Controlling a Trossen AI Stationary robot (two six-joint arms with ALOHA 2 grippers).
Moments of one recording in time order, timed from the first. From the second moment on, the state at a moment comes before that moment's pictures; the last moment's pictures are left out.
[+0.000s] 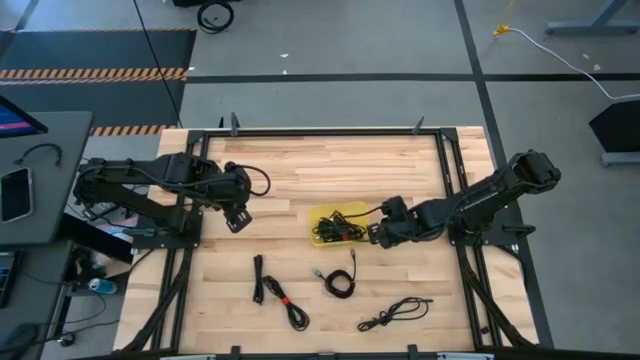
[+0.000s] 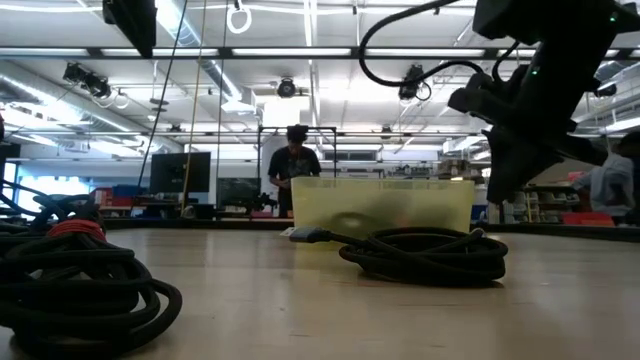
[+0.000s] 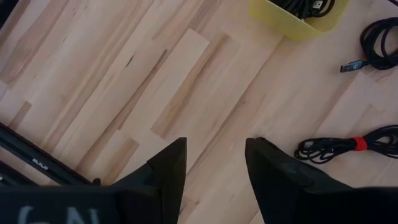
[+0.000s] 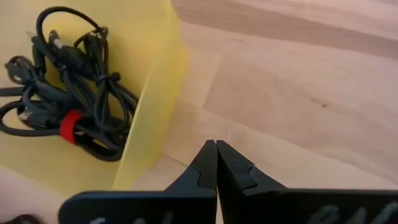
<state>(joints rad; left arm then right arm) -0.09 1.24 1.38 -1.41 -0.20 -0.67 0.29 1.41 0.74 -0.61 0.43 1.49</state>
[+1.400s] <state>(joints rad) -0.09 1.24 1.38 -1.36 -0.21 -0.64 0.31 1.49 0.64 -0.21 0.54 1.54</state>
